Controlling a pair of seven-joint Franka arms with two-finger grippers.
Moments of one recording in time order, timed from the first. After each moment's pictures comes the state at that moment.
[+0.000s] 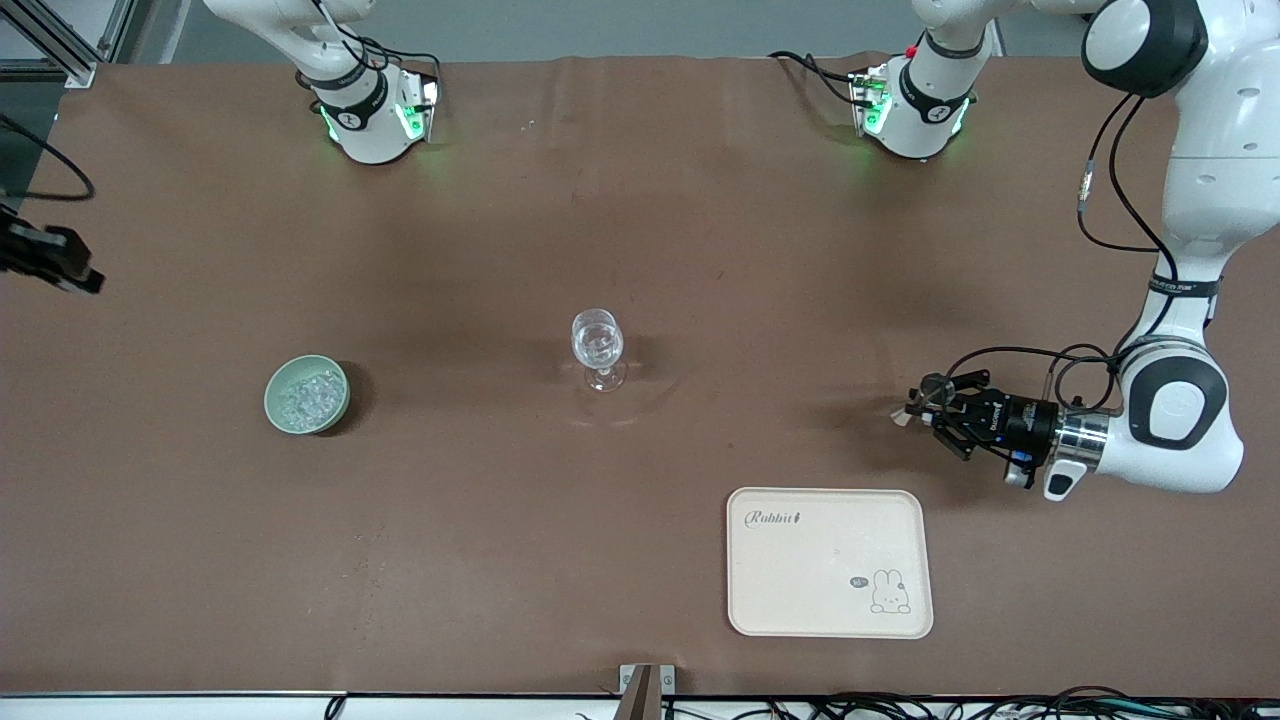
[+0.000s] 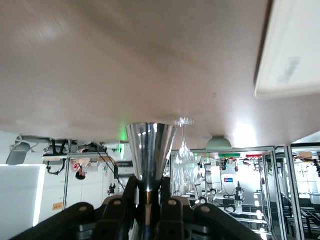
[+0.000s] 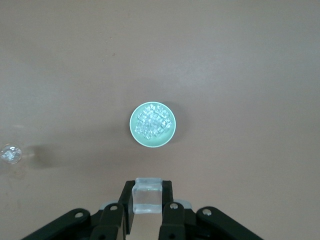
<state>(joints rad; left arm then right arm) 0.36 0.83 -0.33 -1.42 -0.77 1.54 -0.84 -0.01 0.02 -0.09 -1.48 0.02 1.50 0.01</state>
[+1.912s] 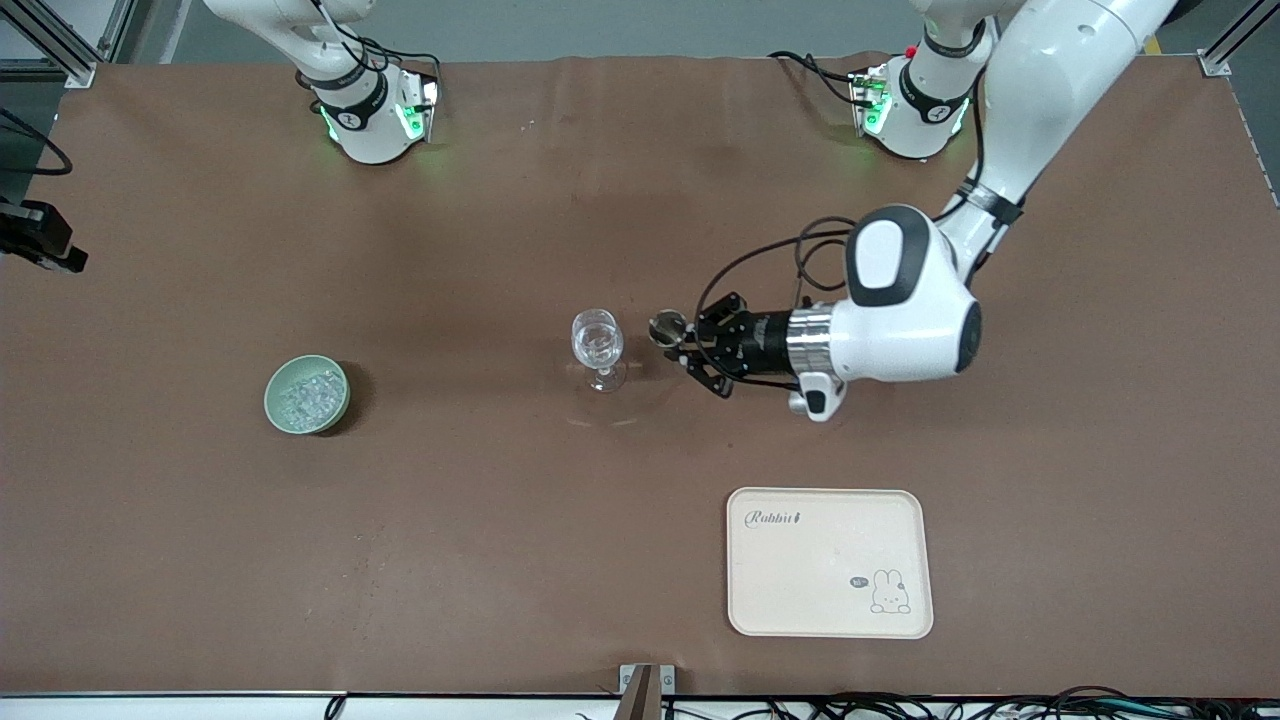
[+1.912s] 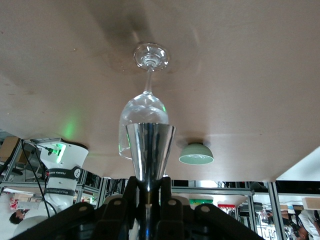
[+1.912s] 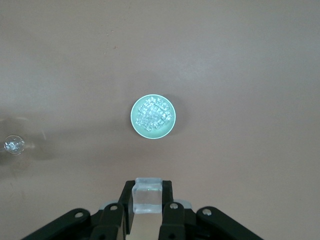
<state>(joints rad) 0.04 0.55 -0.68 -1.70 -0.76 2.27 -1.41 -0.01 0.03 -0.09 -1.43 0.02 1.44 0.01</state>
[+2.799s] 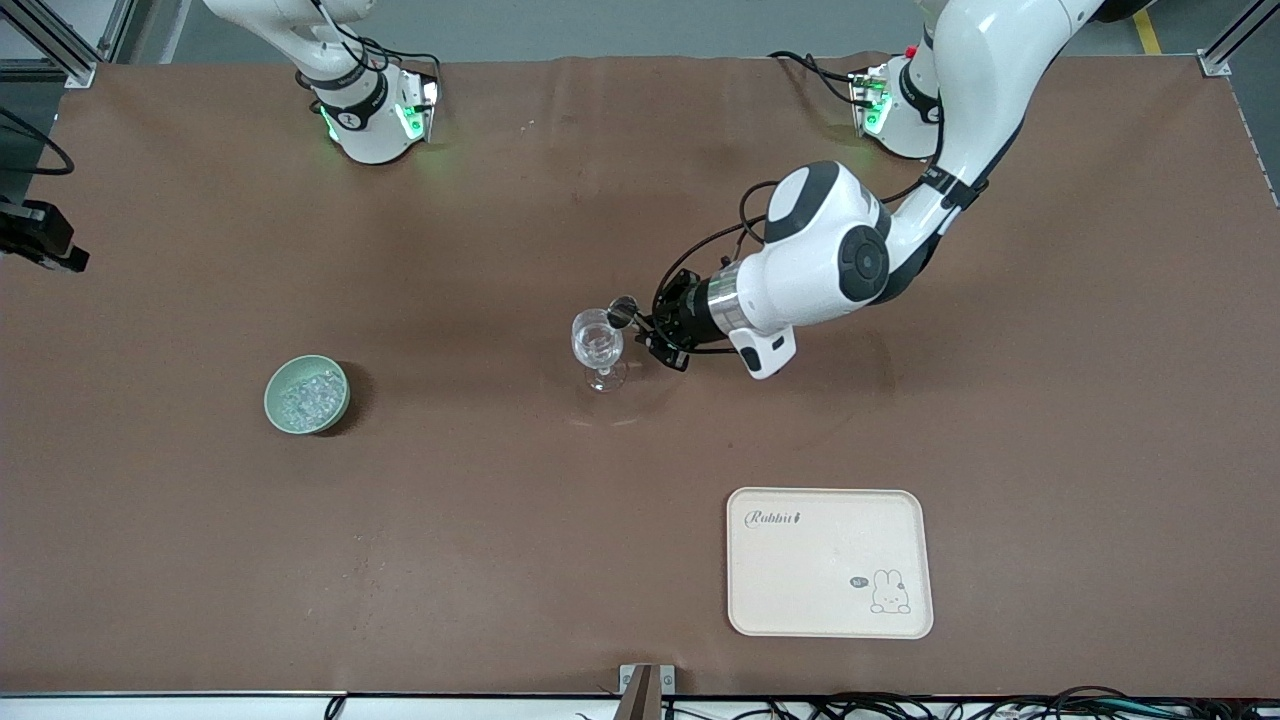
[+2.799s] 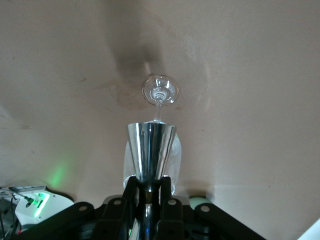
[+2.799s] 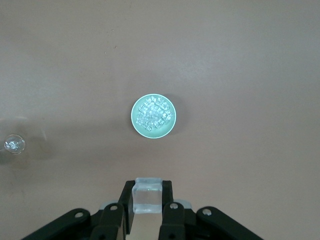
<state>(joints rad) -0.09 0.54 -0.67 -1.68 -0.34 2.36 -1.85 -0.01 0.03 -0.08 -1.43 0.02 1.44 0.01</state>
